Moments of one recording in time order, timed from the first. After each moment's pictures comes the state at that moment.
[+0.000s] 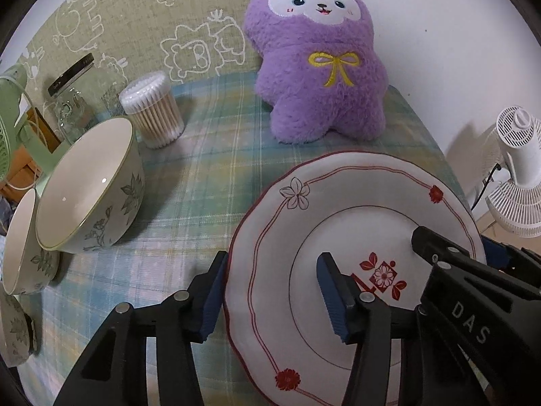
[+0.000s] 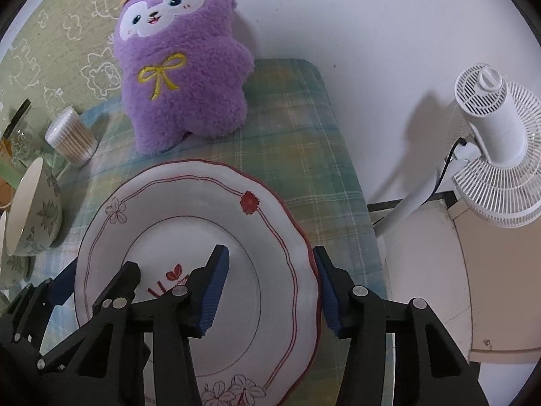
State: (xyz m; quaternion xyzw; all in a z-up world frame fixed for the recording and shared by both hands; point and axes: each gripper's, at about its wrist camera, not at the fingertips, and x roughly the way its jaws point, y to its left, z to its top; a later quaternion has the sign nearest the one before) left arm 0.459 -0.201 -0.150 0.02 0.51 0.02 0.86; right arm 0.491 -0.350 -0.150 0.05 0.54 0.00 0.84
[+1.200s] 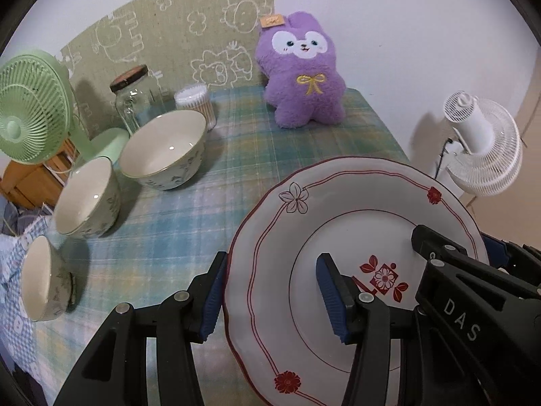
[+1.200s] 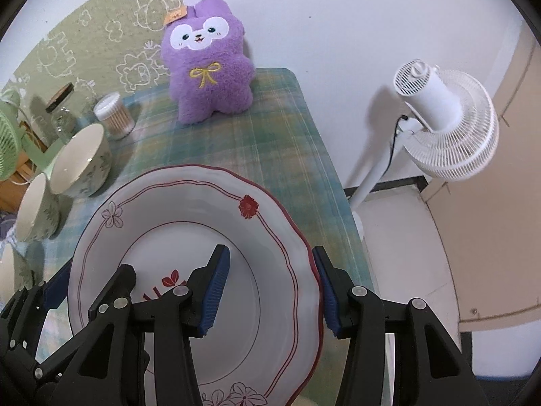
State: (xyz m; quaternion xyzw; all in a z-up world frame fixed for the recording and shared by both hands) left arm 0.331 -0.183 -0.074 0.04 0.49 -0.01 0.87; right arm 0.352 -0.323 -0.068 0.04 0.53 -0.04 0.85
